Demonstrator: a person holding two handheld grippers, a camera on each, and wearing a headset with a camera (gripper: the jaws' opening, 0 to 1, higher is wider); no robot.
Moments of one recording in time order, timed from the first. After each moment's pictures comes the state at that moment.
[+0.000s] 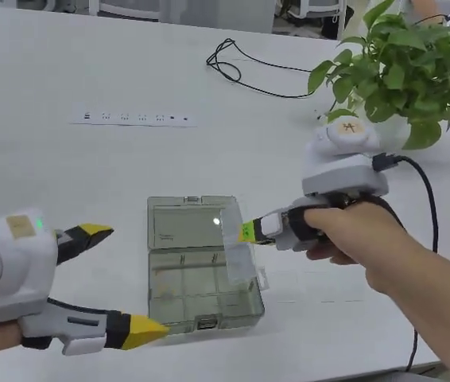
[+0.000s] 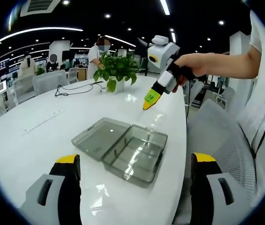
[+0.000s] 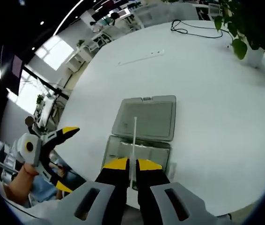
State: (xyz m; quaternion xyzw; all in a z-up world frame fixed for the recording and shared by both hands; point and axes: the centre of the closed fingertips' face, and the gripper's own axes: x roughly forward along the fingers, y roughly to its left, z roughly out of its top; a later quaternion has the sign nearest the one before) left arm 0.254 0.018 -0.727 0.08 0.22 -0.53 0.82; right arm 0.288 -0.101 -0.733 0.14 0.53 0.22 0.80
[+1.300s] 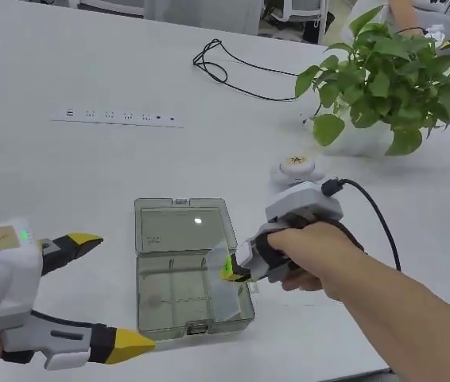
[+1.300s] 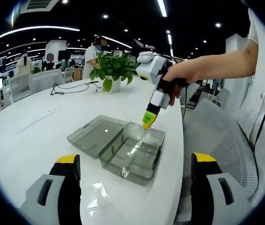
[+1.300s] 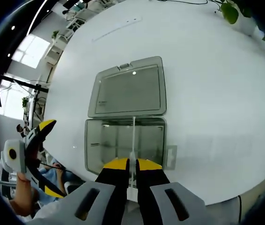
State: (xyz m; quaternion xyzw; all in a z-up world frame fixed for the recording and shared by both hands) left arm 0.252 0.021 -0.737 0.06 0.22 -0.55 0.81; right arm 0.275 -0.103 -0.797 0.15 0.63 0.16 0.75
